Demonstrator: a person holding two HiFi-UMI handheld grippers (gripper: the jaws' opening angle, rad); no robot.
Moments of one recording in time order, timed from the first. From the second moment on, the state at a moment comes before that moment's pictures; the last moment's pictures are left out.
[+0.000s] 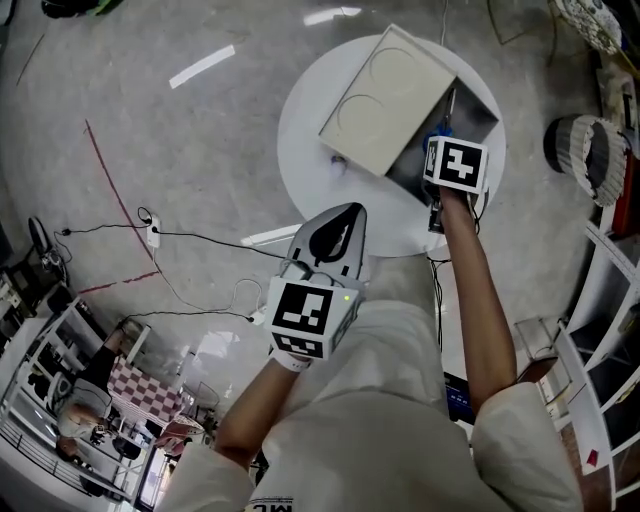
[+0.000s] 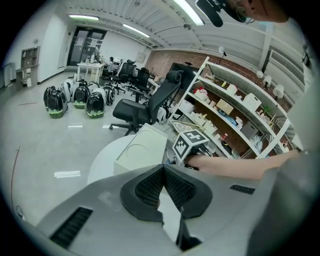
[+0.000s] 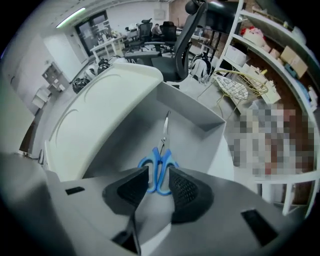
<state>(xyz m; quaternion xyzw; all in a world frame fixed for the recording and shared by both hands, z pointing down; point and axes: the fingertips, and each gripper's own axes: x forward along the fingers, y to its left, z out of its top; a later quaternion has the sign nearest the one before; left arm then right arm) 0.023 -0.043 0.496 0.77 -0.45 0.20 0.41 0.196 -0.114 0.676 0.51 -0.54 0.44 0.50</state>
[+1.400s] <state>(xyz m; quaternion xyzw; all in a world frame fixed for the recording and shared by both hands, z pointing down) -0.013 -0.027 0.464 0.78 -0.46 0.17 0.39 0.192 -0.107 0.705 0.36 -0.50 0.47 0.63</state>
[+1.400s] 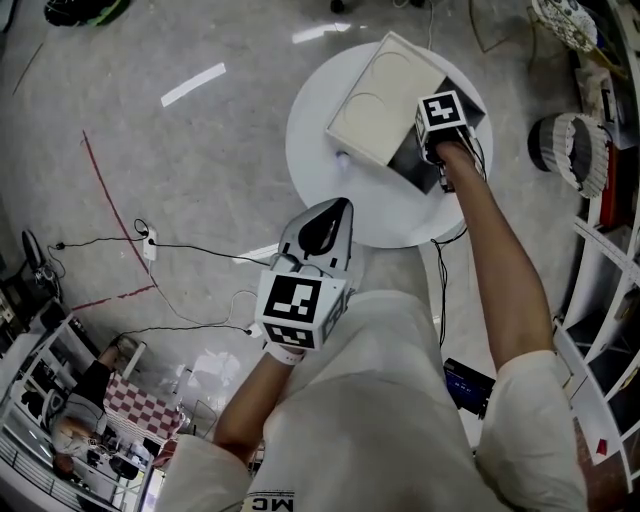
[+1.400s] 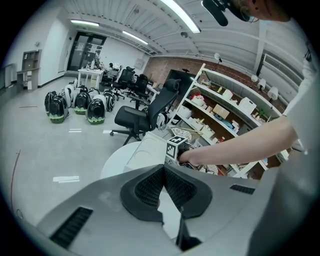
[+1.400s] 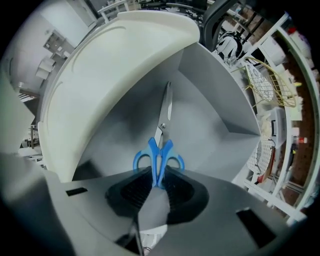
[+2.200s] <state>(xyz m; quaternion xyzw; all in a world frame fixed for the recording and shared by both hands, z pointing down) -0.011 -0.010 0.443 0.80 -0.45 0.17 0.36 0.183 -0.091 0.674 0.44 -0.53 0.55 0.47</state>
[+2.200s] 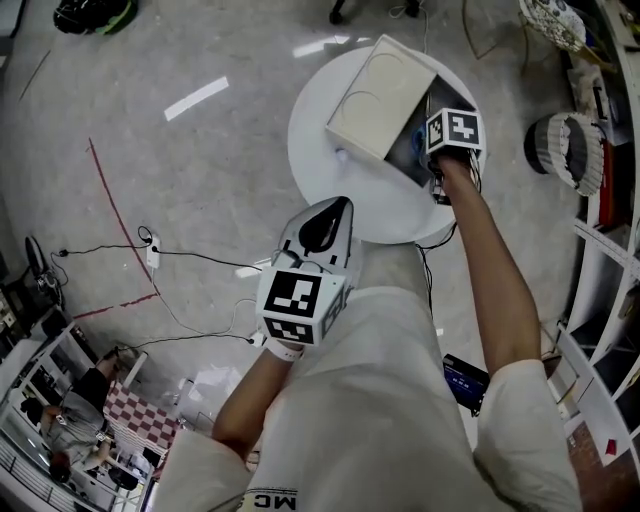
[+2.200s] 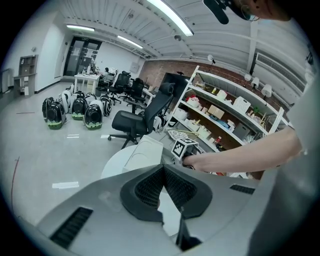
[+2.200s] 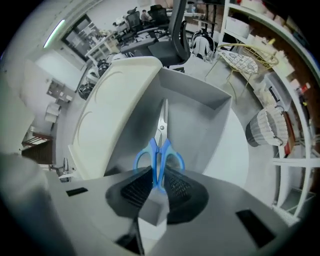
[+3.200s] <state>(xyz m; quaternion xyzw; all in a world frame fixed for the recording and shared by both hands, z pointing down) -0.016 -0.005 0.407 0.83 -0.44 0.15 0.32 0.155 -0.065 0.566 0.48 -0.61 0.56 0.29</state>
